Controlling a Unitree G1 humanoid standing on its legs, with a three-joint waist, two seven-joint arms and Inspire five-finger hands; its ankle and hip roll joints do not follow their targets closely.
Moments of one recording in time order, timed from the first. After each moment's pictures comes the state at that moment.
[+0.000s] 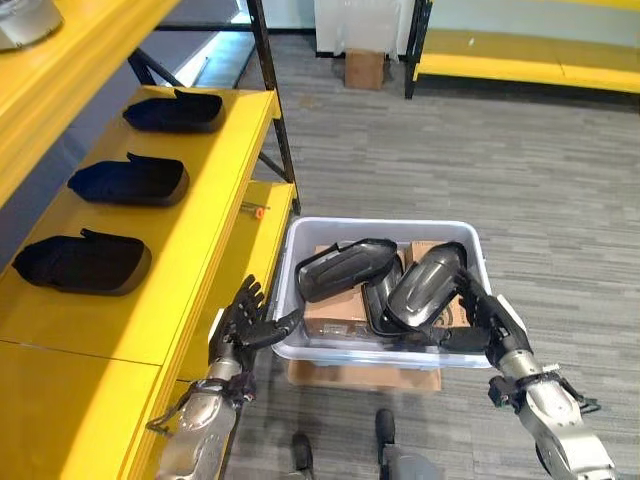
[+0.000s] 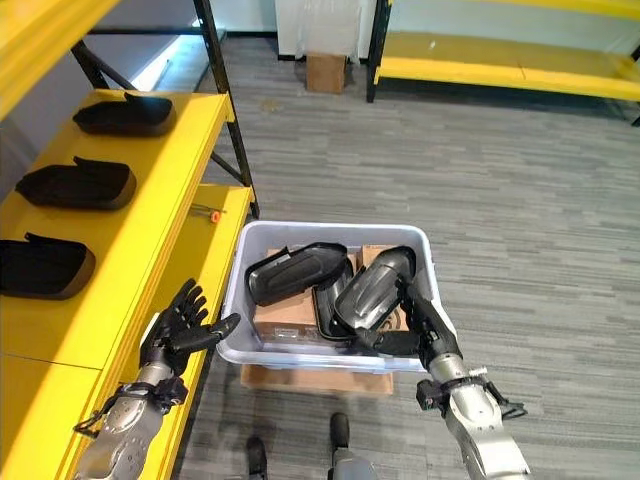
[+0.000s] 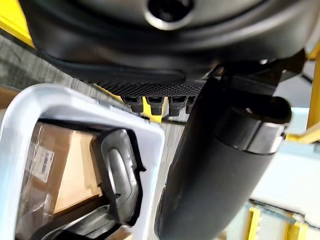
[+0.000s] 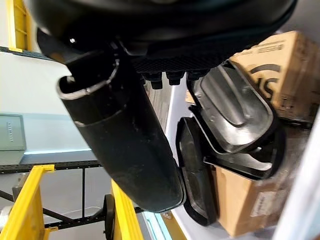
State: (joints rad) left arm 0.10 0.35 -0.11 0.06 -0.53 -0.07 0.08; right arm 0.08 -0.52 0.07 0.01 0.37 -0.03 0.00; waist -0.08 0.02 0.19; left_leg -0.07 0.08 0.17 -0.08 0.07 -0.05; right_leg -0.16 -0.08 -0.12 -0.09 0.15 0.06
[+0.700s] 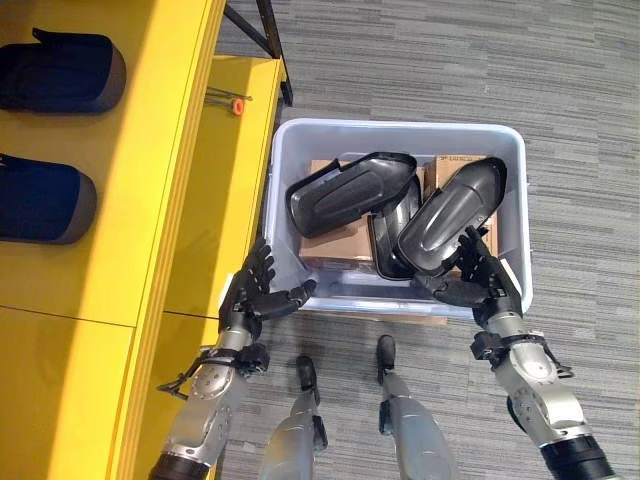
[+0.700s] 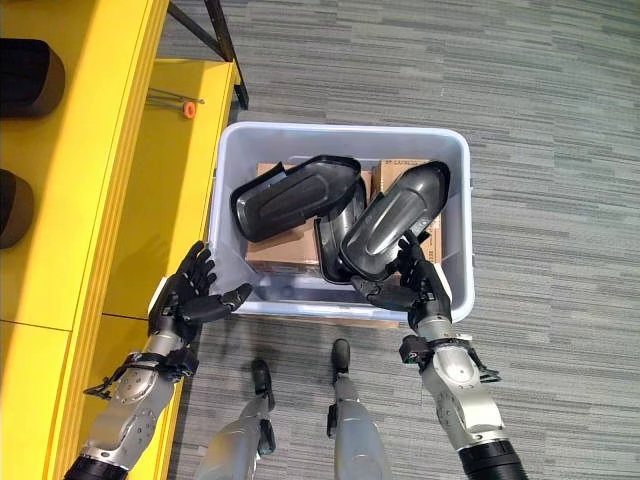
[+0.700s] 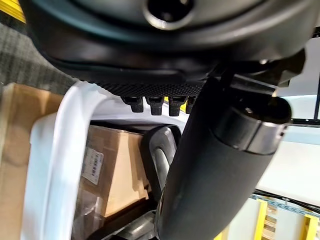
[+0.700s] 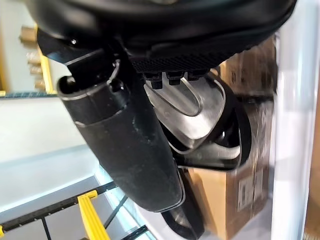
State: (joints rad) left arm -0.02 0.38 -0.16 0.02 -0.54 -0.07 0.15; right arm -0.09 -0.43 0.13 0.05 0.55 -0.03 -0.14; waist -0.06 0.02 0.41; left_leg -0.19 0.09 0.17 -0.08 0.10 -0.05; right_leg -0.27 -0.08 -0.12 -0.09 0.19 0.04
